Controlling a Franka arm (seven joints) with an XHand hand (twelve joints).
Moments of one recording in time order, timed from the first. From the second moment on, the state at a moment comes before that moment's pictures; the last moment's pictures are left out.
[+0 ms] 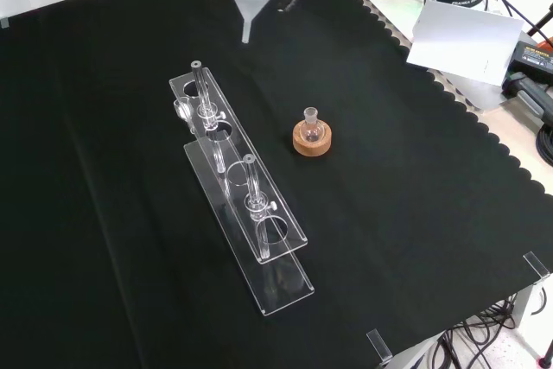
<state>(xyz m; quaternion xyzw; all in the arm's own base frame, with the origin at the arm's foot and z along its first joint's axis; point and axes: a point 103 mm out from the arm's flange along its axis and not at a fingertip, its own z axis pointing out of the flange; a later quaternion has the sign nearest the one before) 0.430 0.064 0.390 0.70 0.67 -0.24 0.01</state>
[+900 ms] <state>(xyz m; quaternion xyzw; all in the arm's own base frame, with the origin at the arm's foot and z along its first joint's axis) 0.393 0.091 0.332 0.69 0.67 -0.27 -0.02</state>
